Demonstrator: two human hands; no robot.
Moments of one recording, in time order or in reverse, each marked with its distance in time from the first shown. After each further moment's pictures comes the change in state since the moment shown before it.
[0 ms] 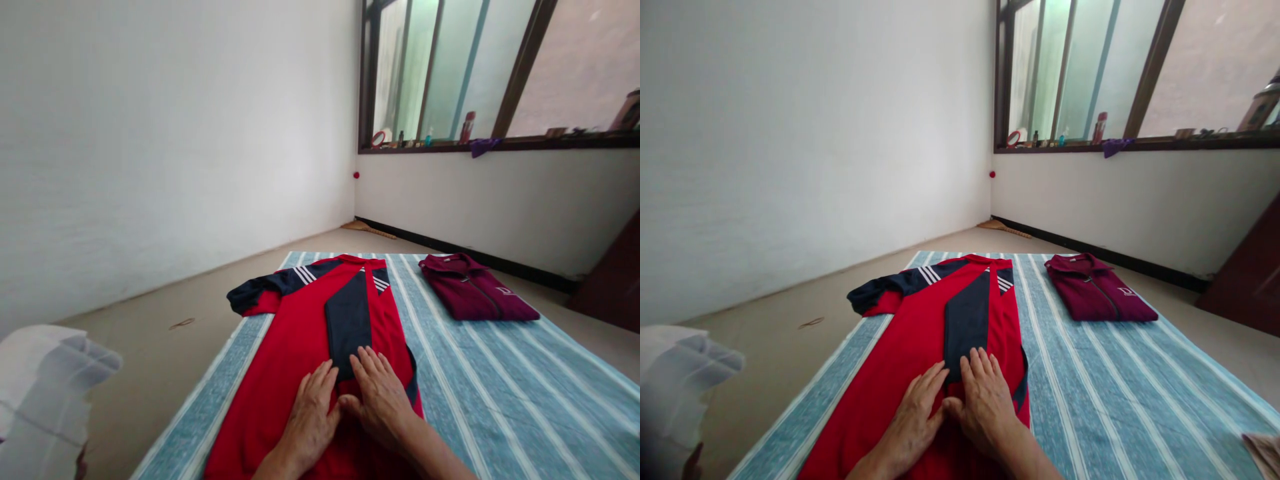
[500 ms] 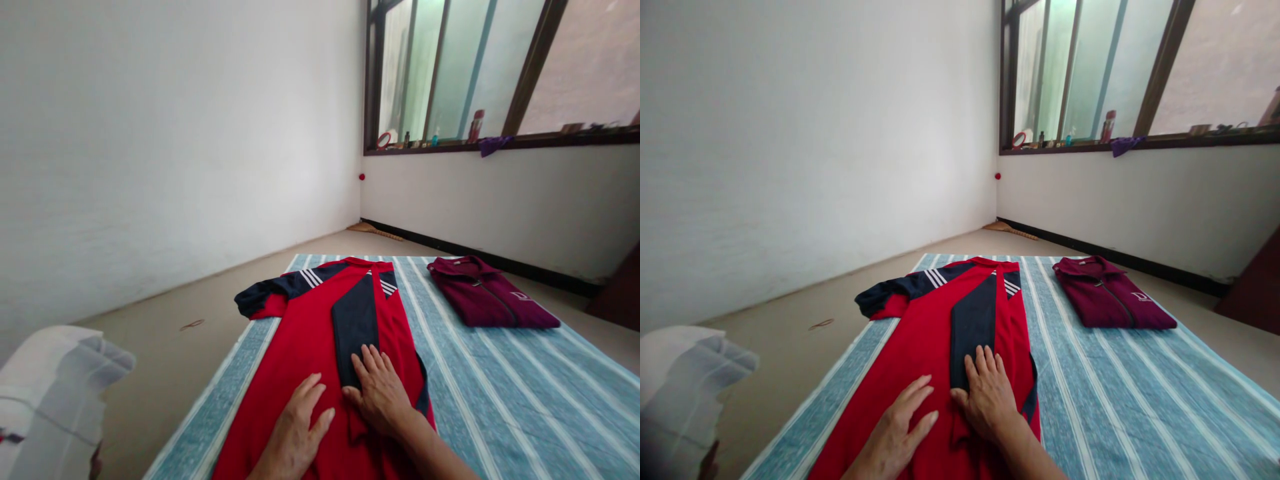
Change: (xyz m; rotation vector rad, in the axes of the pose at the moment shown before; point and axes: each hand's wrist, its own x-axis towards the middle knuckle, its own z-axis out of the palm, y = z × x) left_hand -0.019 -0.027 -0.018 -0.009 0.276 0.040; right_hand 0.027 0.000 0.011 0.011 -0.102 0.051
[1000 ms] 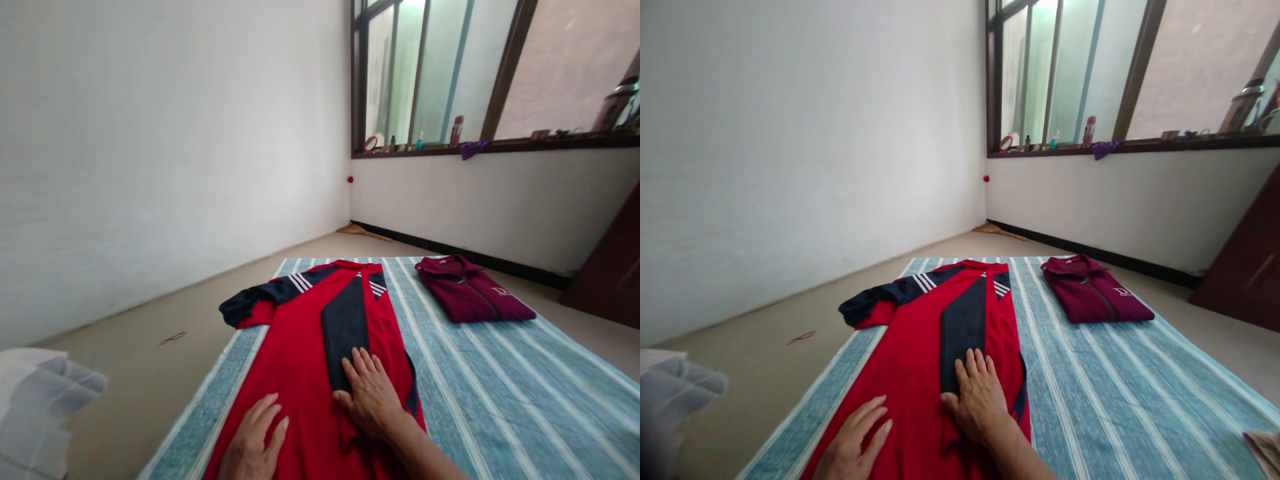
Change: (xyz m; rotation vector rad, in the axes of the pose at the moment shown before) left_hand -0.012 -0.032 -0.026 0.231 0.278 0.074; right_hand 0.004 -0.001 0.002 0.025 0.014 0.015
